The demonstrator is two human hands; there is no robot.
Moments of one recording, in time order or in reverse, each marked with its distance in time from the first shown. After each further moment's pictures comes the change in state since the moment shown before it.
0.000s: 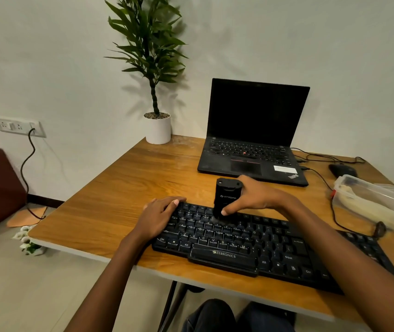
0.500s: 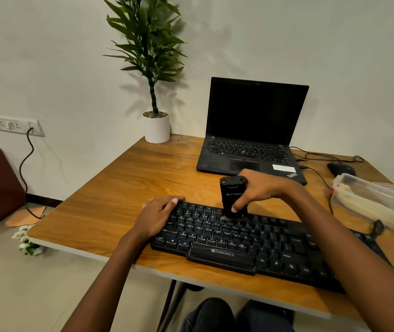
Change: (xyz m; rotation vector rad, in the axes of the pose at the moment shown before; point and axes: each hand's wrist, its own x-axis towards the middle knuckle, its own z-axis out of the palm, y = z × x) left_hand 0.002 -0.003 0.001 -0.003 -0.011 -0.017; right_hand 0.004 0.004 -0.016 -0.069 -0.062 -0.035
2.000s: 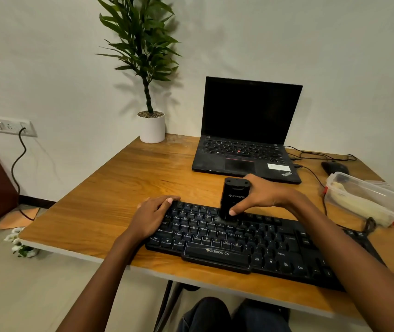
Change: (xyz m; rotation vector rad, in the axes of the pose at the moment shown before) left_hand 0.003 -0.005 0.002 -0.018 0.026 0.022; right_hand -0.018 0.012 0.007 0.144 0.047 0.056
